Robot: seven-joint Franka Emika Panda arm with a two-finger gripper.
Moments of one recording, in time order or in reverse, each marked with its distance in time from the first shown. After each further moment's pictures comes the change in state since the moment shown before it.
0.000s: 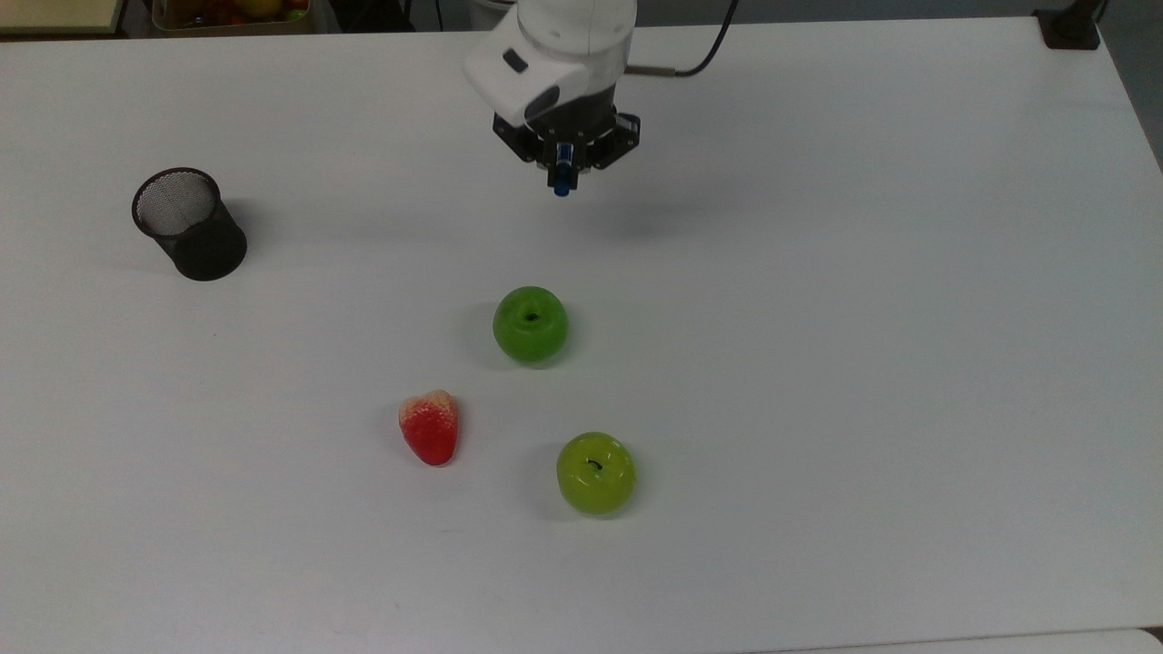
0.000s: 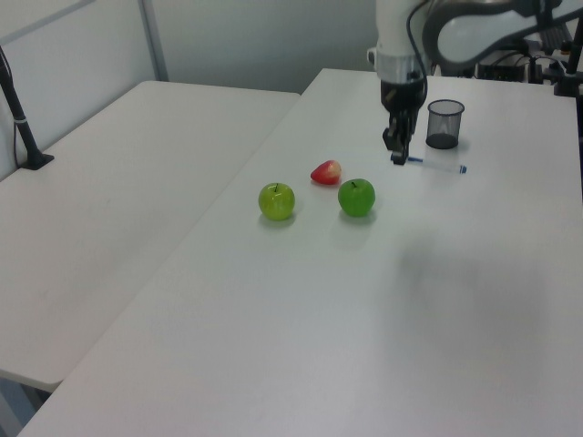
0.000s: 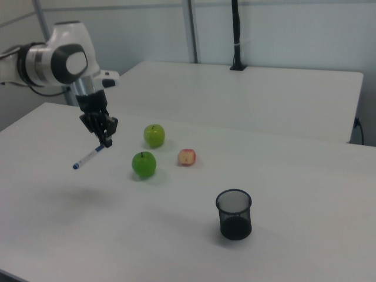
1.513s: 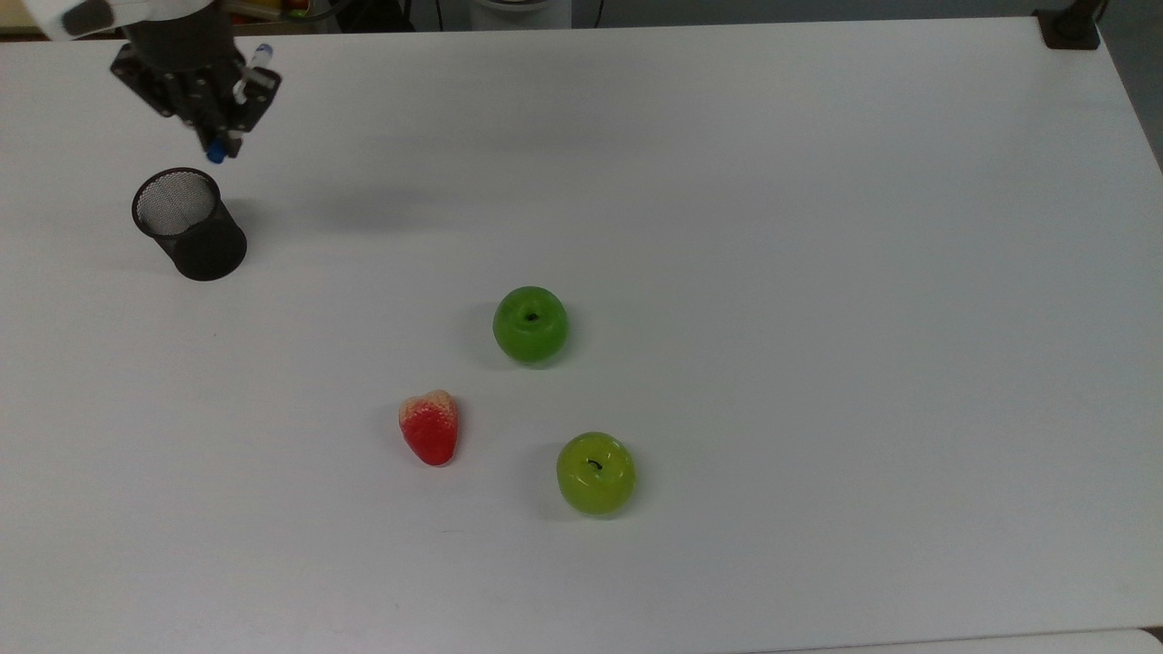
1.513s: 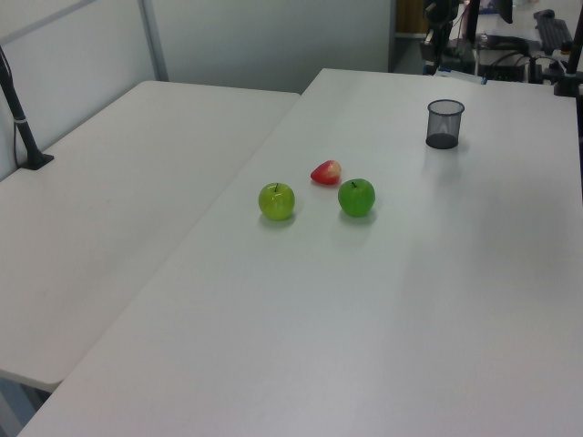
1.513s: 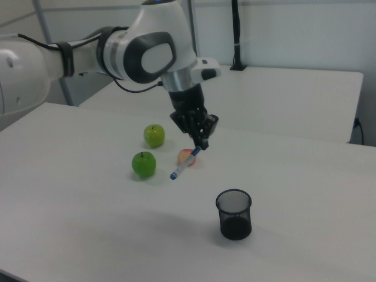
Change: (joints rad) arm -0.300 0.042 -0.197 0.166 0.011 0.022 -0.415
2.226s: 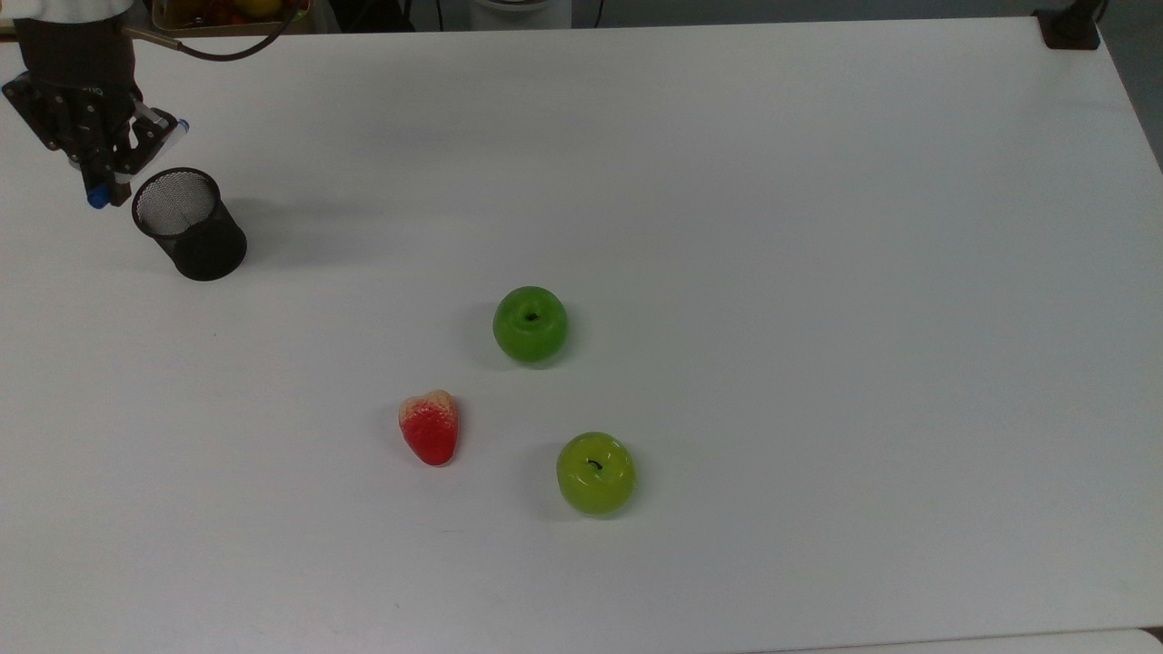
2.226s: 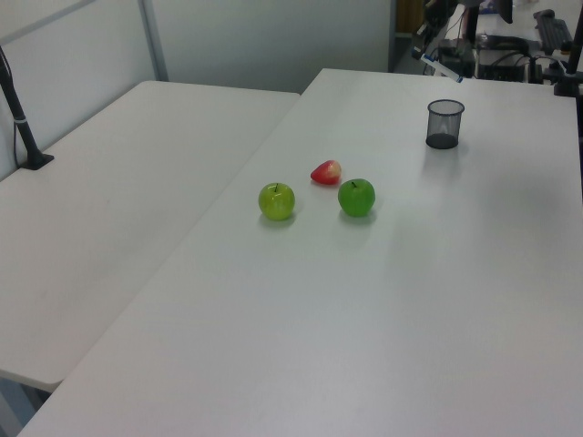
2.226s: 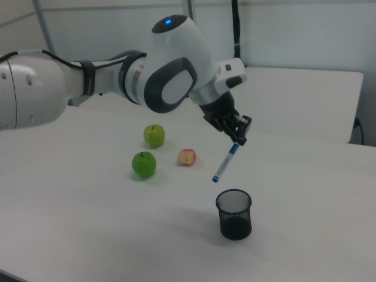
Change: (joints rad) arm -0.094 0.019 0.000 -0.089 0.024 0.413 -0.002
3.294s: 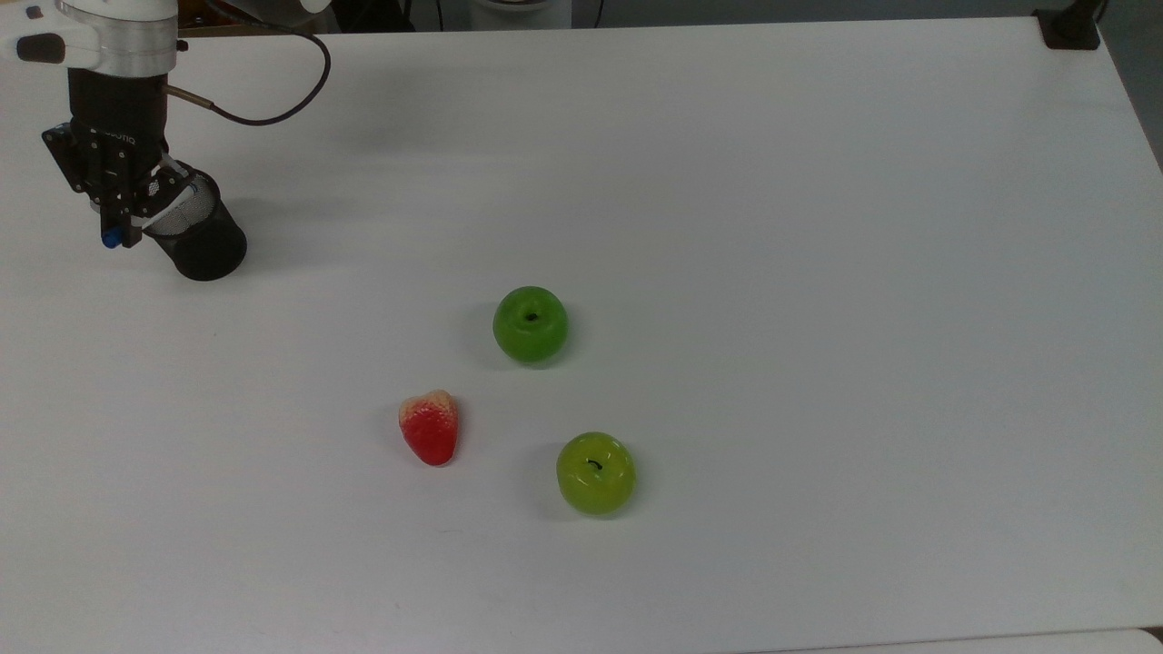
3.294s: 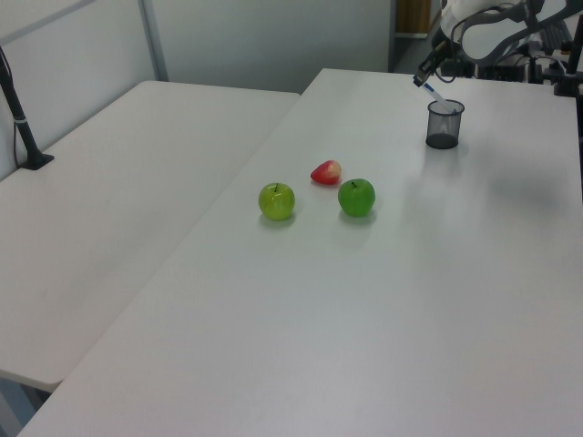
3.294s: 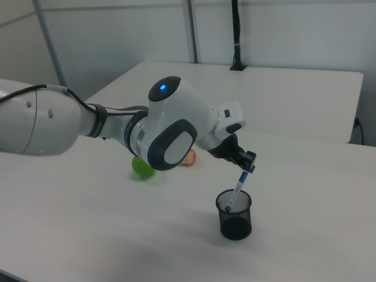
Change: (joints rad) arm -0.034 -0.003 0.000 -0.301 0.001 0.473 0.000
